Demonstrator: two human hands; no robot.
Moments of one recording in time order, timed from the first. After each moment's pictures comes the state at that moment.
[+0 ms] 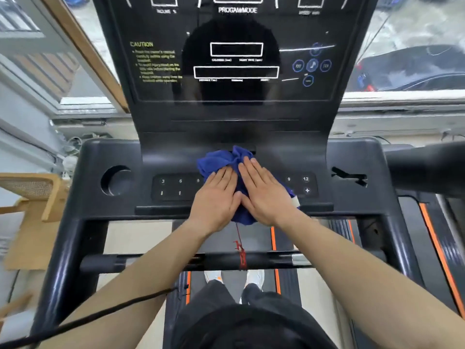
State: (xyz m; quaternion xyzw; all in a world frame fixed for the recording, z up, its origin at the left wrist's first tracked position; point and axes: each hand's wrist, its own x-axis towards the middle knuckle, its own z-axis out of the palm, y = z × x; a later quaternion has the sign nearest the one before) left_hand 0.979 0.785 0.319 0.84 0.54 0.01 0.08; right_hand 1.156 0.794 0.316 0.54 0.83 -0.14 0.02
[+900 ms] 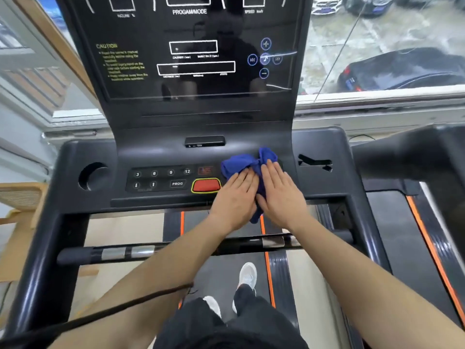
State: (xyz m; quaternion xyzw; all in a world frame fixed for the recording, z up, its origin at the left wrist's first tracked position) left_hand 1.091 0.751 0.312 0.89 0.45 0.00 0.01; right_hand 1.257 0.738 0.311 0.63 0.77 -0.09 -0.01
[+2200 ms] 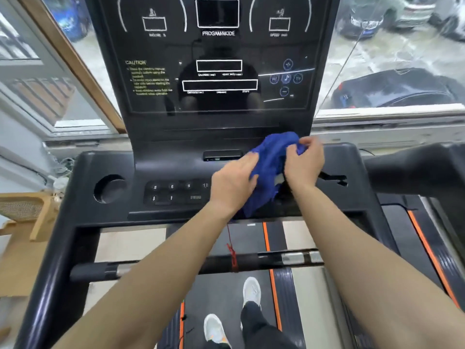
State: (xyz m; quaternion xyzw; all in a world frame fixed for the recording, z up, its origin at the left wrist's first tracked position) left_hand 1.051 0.801 0.364 0.79 0.57 0.22 0.08; right_hand 1.213 0.824 0.390 0.77 0.38 -0.18 -0.49
